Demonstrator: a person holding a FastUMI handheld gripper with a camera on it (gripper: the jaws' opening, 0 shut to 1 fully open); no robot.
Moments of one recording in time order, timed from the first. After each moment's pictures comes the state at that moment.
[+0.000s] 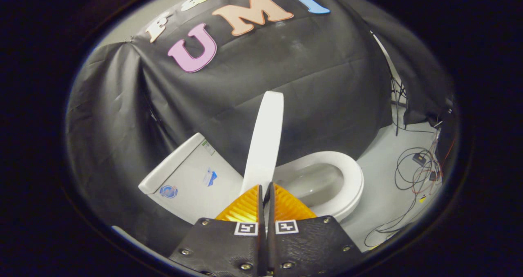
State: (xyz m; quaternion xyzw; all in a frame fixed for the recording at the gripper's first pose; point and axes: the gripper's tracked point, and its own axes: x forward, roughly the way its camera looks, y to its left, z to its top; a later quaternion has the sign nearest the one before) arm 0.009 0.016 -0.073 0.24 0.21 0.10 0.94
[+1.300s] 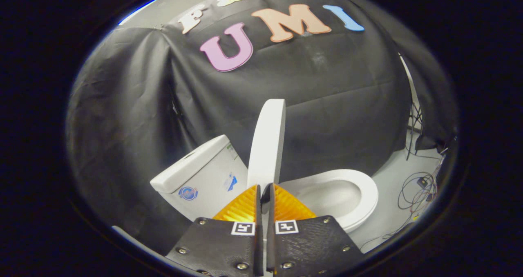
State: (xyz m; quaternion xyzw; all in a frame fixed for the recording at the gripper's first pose) arm 0.008 0.094 -0.018 0.17 0.15 0.15 0.96
